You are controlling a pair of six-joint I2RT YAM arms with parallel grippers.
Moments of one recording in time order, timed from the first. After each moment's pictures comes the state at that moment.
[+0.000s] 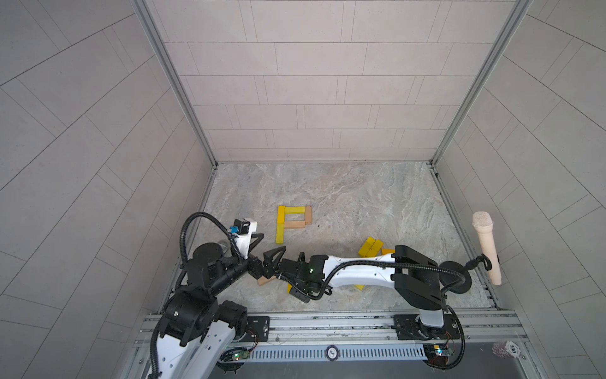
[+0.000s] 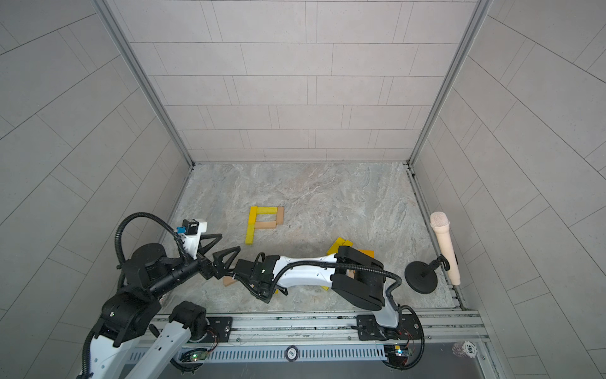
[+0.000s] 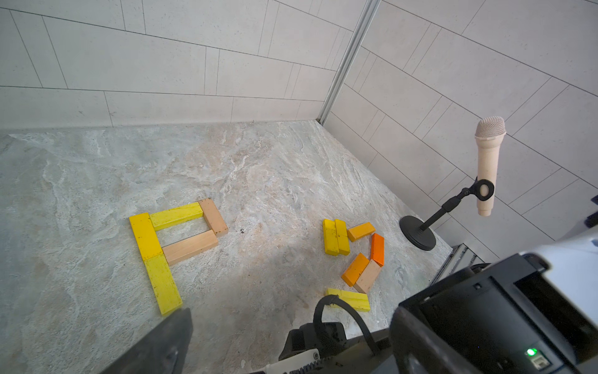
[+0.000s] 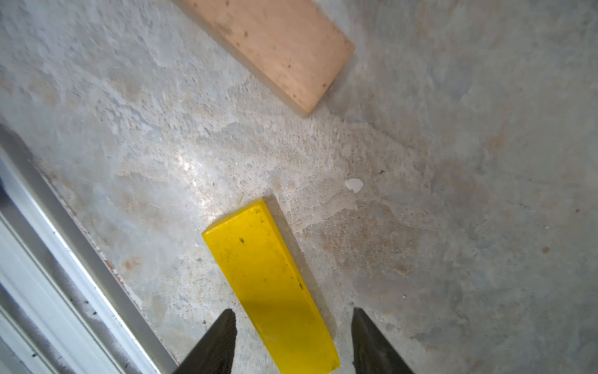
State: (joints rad) left arm -0.31 0.37 0.75 -0.70 0.43 -0.21; right arm 1.27 1.98 1.40 -0.71 0.12 0.19
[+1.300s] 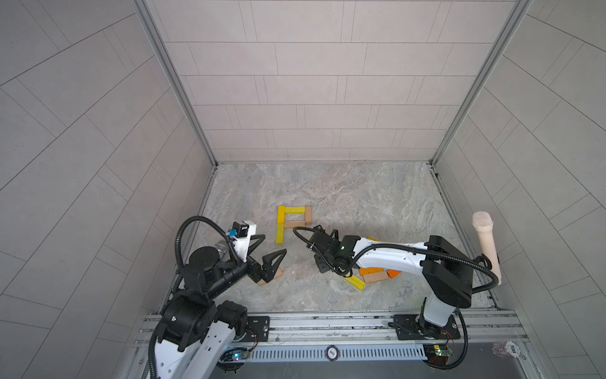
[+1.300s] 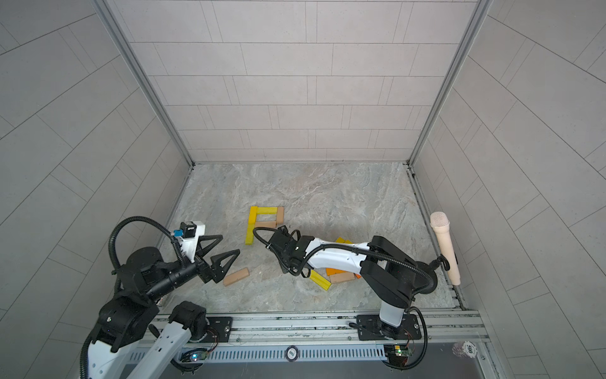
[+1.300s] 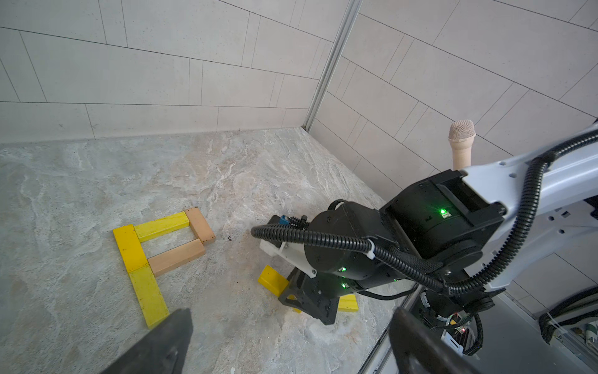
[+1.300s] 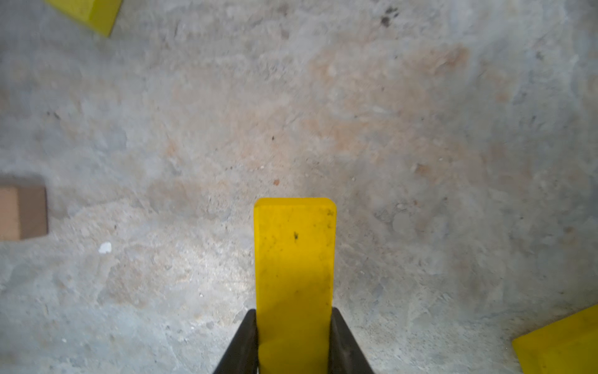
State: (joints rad) left arm -0.31 0.33 0.74 -0.68 0.48 -0.21; right arm 1.02 1.74 1.15 -0.57 0.23 0.64
